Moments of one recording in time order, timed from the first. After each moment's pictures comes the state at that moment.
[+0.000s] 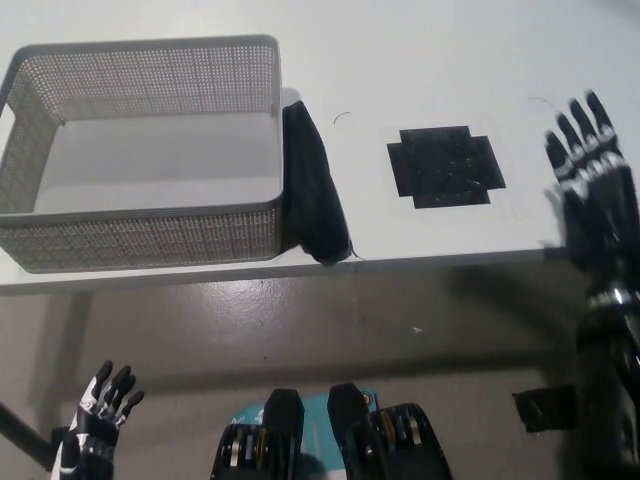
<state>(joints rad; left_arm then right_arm) 0.20 -0.03 0.29 -0.02 -0.18 -0.44 -0.39 -0.41 -0.01 -0.29 0.16 0.34 -0.10 0.19</state>
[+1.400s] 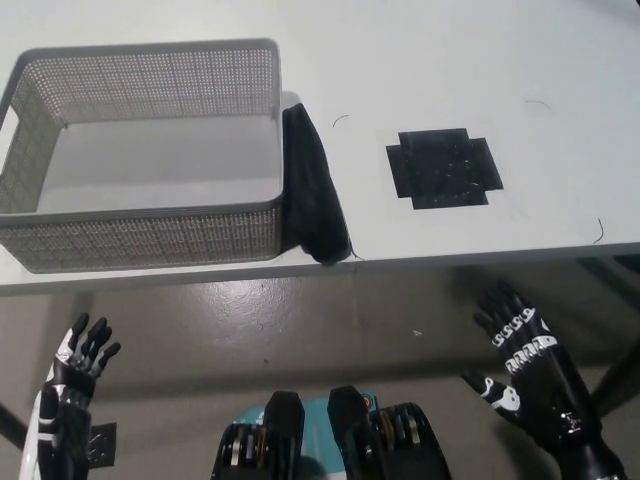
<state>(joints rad) 0.08 0.02 0.33 0.02 -0.17 -0.44 -0.36 0.01 -0.08 0.03 -0.04 0.34 -0.14 0.29</state>
